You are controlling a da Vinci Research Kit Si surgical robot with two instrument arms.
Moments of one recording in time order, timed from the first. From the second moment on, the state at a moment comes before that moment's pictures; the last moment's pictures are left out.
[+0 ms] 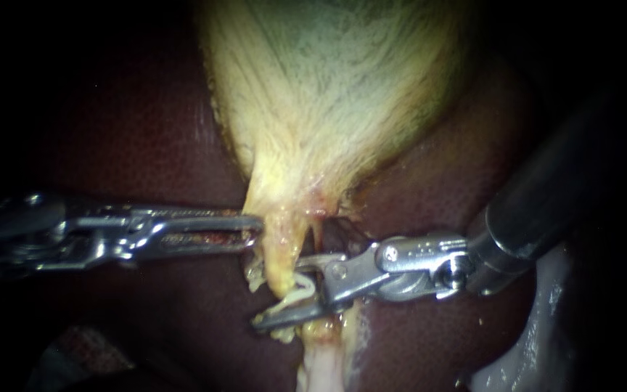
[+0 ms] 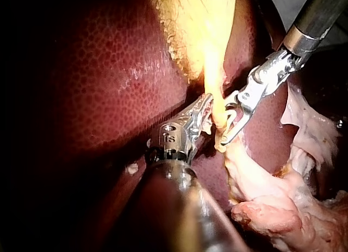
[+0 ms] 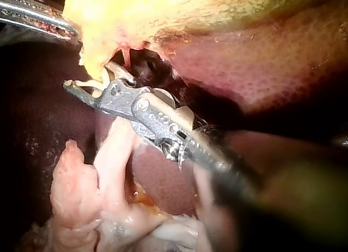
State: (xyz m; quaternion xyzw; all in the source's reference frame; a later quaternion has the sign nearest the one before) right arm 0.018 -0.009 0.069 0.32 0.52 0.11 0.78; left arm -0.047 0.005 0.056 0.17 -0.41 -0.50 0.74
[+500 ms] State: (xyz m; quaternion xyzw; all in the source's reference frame) right arm 0.016 -0.008 0.070 0.31 0.52 0.12 0.79; left arm -0.047 0.005 0.056 0.17 -0.41 -0.50 0.74
